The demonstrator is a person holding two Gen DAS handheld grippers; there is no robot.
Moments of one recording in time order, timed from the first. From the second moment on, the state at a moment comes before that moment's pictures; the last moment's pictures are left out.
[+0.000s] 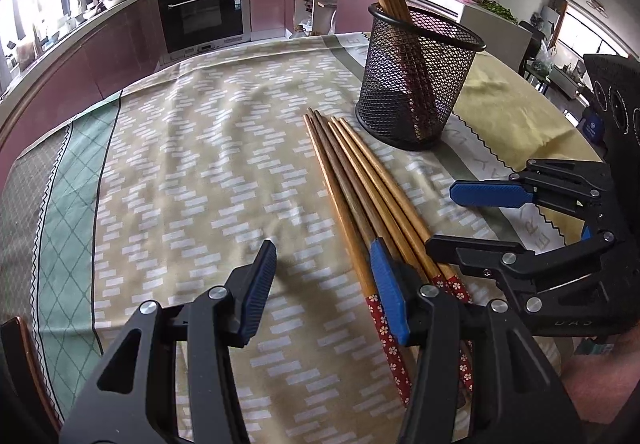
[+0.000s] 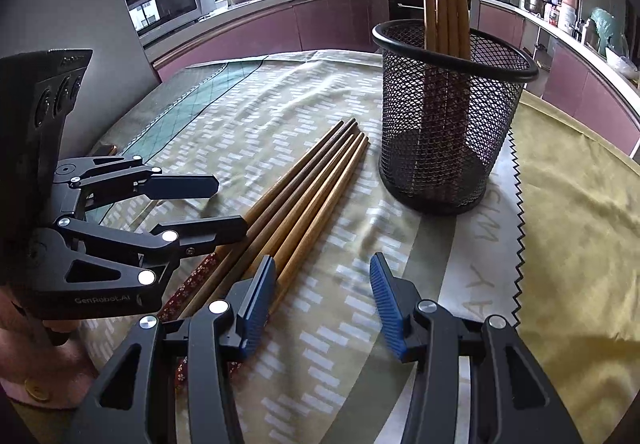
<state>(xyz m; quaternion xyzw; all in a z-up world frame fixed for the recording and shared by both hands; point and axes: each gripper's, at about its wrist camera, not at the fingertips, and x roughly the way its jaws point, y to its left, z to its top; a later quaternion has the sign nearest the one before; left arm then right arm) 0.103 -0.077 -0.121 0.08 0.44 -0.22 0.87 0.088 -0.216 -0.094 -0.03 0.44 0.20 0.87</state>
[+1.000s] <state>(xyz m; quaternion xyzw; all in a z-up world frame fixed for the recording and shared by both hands) 0.130 -0.092 -0.125 0.10 0.45 -0.20 0.87 0.100 -0.206 -0.098 -0.06 0.44 0.18 0.88</state>
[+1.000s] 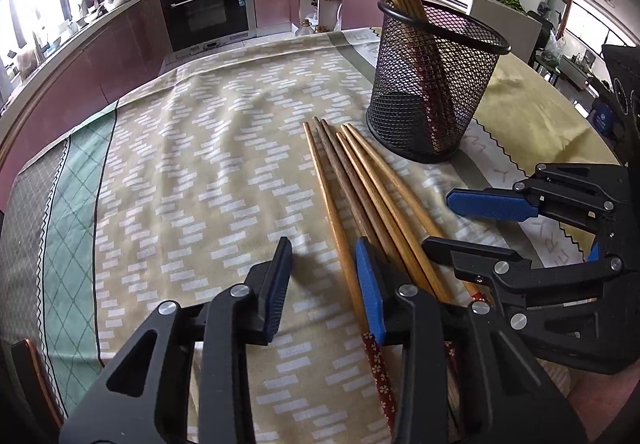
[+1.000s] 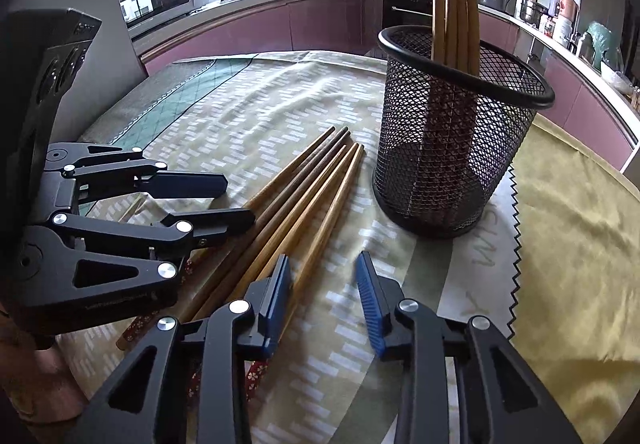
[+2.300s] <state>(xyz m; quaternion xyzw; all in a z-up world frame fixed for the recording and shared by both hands) 0.100 -0.064 -0.060 0.00 0.40 -0.25 0.88 0.079 -0.256 -0.044 0.06 0.37 0.24 0.89</state>
